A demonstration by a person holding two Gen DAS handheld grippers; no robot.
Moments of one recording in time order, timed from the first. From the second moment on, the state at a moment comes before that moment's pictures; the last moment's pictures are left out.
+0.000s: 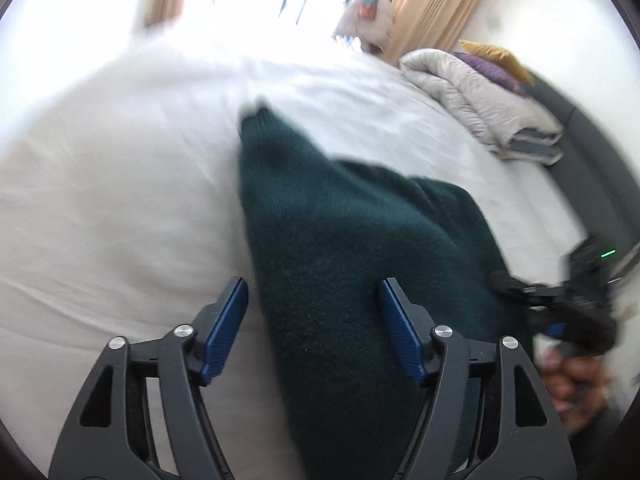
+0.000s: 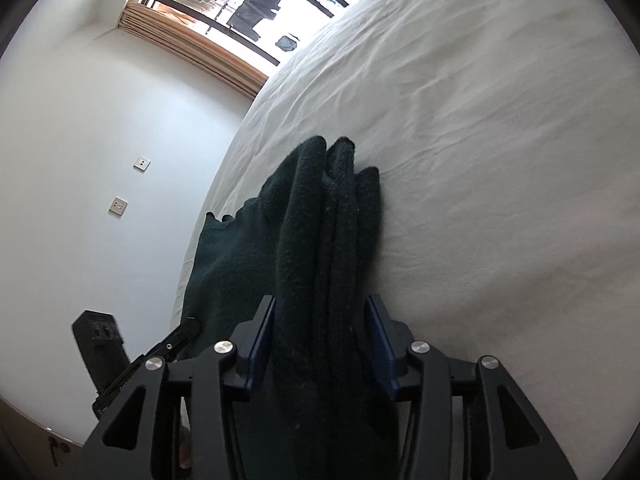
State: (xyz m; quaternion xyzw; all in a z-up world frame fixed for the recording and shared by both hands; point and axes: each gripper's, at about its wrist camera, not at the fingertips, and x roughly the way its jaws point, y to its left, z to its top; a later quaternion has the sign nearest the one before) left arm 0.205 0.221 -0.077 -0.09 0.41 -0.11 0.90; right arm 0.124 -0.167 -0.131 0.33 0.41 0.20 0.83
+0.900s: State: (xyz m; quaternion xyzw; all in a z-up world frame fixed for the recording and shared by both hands) left arm 0.009 0.174 0.049 0.03 0.26 0.05 0.96; right arm -0.082 -0.126 0.067 0.04 0.15 0.02 0.99
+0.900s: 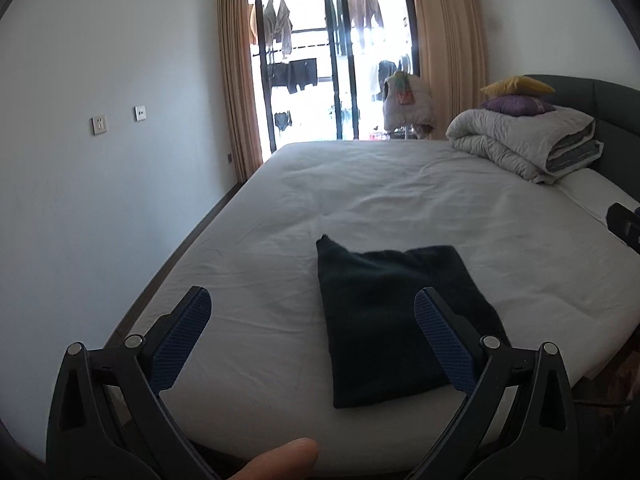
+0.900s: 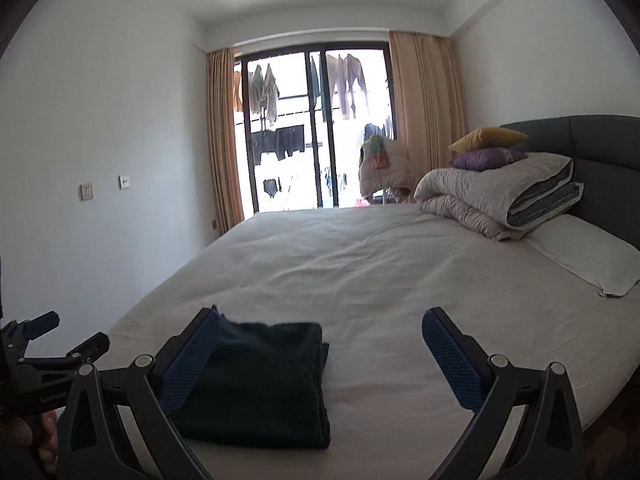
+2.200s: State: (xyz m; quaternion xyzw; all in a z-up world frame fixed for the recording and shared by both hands) left arm 0.076 0.176 -0.055 -0.01 0.40 0.04 0.92; right arm -0.048 -0.080 -0.016 0.02 0.32 0.04 0.95
